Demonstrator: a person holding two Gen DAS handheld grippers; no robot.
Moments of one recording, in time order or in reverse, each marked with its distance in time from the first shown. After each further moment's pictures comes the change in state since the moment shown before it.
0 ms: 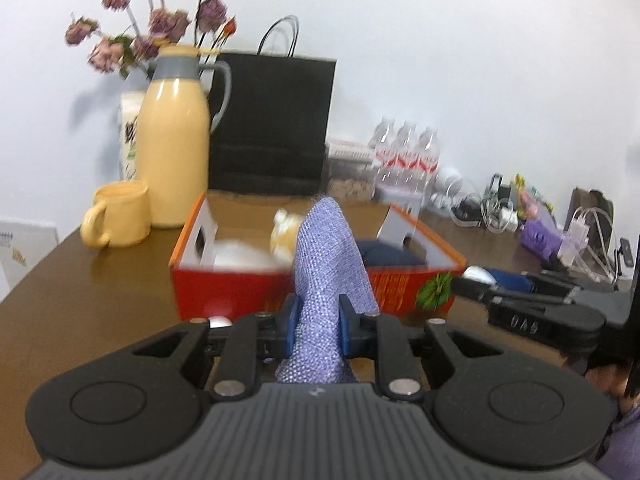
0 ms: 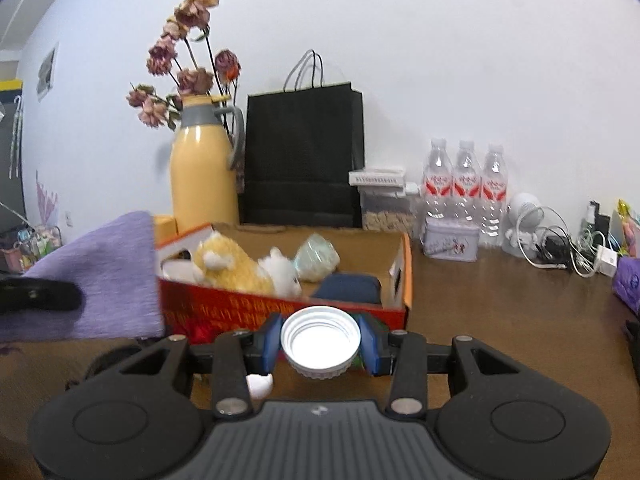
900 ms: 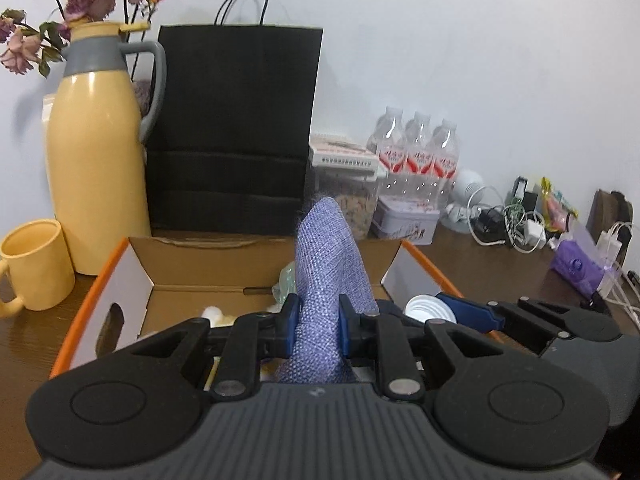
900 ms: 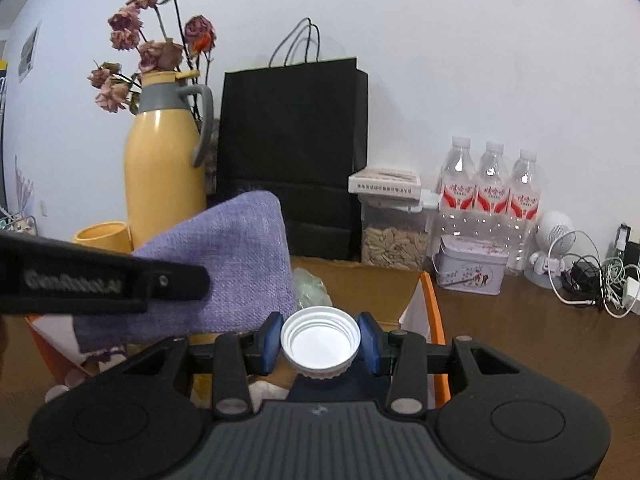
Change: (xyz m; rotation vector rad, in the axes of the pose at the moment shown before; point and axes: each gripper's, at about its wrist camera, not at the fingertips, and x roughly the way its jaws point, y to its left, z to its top) left arm 0.169 -0.018 0.063 0.014 0.073 -0.004; right arm 0.131 -0.007 0.051 -0.031 0.058 -0.046
